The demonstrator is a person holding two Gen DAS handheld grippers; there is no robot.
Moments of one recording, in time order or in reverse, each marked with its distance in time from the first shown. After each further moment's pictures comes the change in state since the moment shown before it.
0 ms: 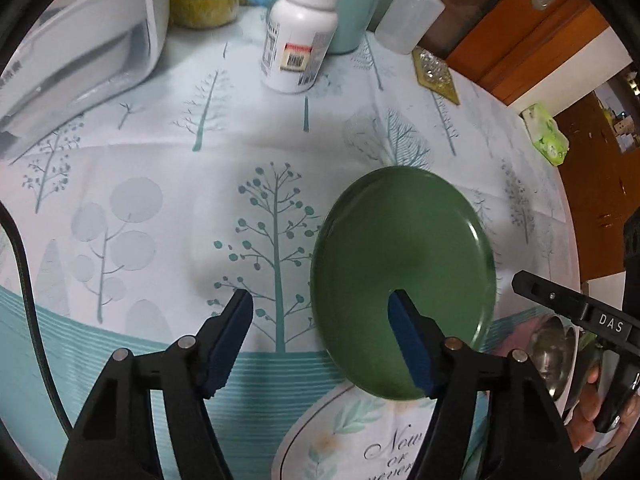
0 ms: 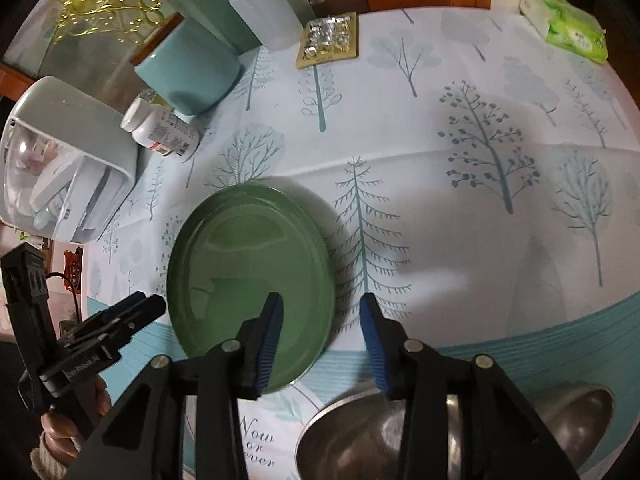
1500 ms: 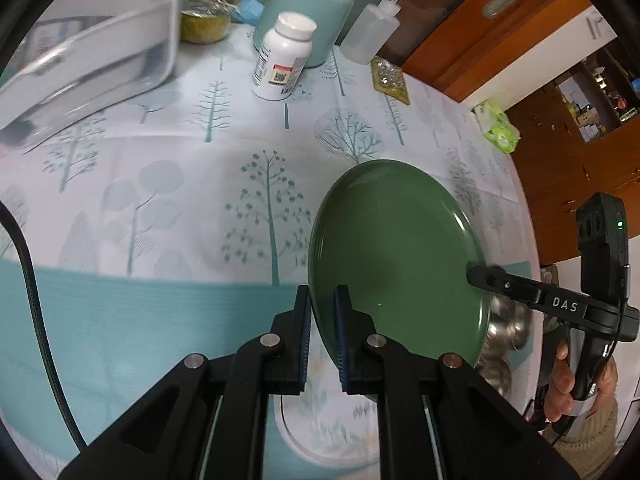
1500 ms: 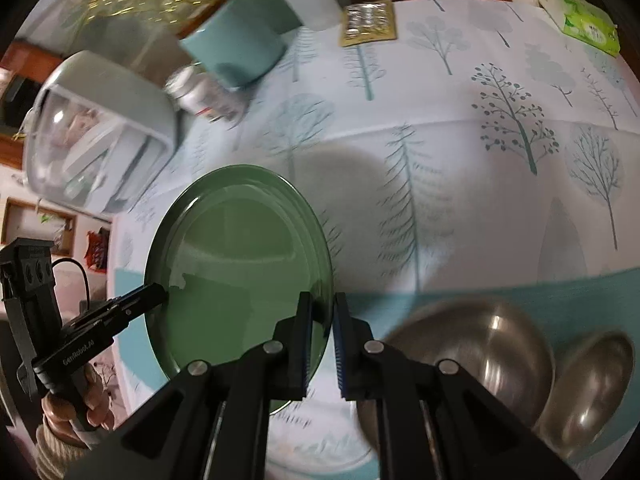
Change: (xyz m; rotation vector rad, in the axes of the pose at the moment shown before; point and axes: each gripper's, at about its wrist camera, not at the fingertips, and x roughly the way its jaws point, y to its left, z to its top) left arm -0.087 0.013 -0.040 0.040 -0.013 -0.134; right arm -0.037 0.032 -0.047 -0.044 0.038 0.086
